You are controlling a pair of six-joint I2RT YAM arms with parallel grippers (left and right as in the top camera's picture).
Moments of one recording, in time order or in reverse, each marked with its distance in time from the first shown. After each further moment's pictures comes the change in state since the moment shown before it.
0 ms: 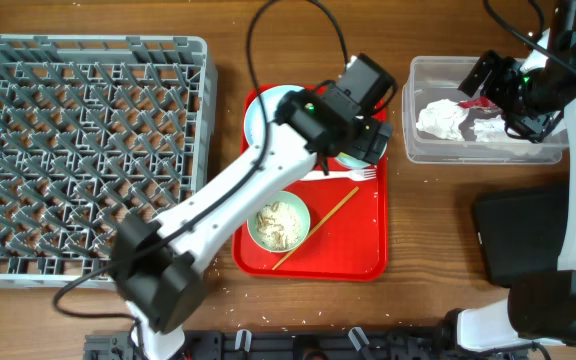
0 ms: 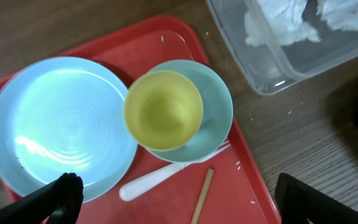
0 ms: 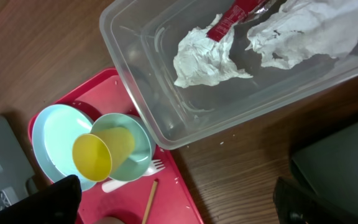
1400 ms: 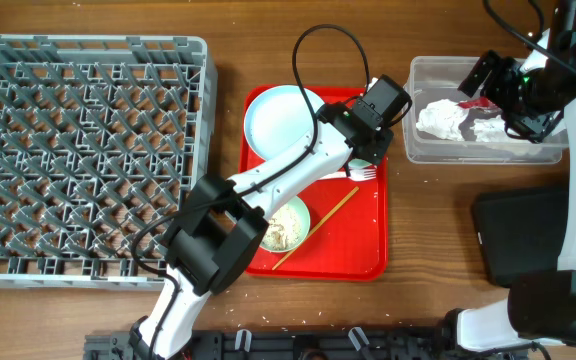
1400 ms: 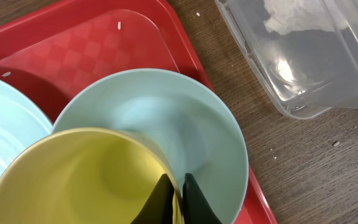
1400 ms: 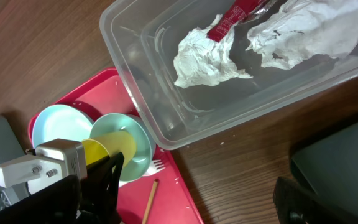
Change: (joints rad) left arm -0.020 0.283 0.000 0.229 0.030 0.004; right arm 0.000 0.000 0.000 0.000 0.000 0.000
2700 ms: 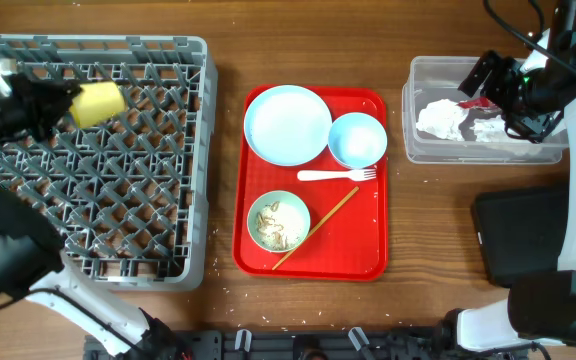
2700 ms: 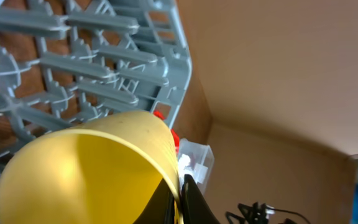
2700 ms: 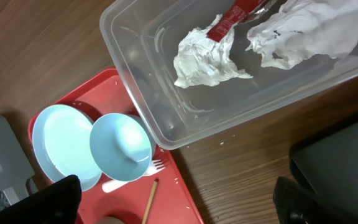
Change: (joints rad) left arm 1.470 -0.066 0.002 -0.452 1.225 0.071; right arm 0.000 0.000 0.000 0.000 0.000 0.000
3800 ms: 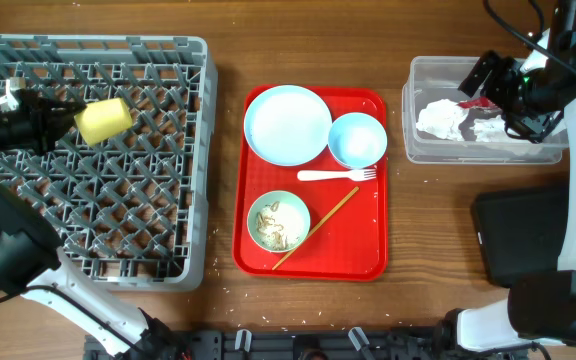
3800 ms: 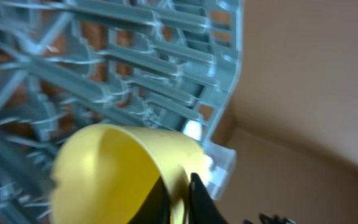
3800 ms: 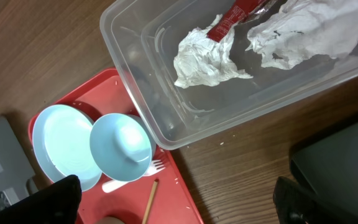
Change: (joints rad) left arm 0.017 0.031 -0.025 -0.038 -0.158 0.032; right arm 0.000 0.000 0.000 0.000 0.000 0.000
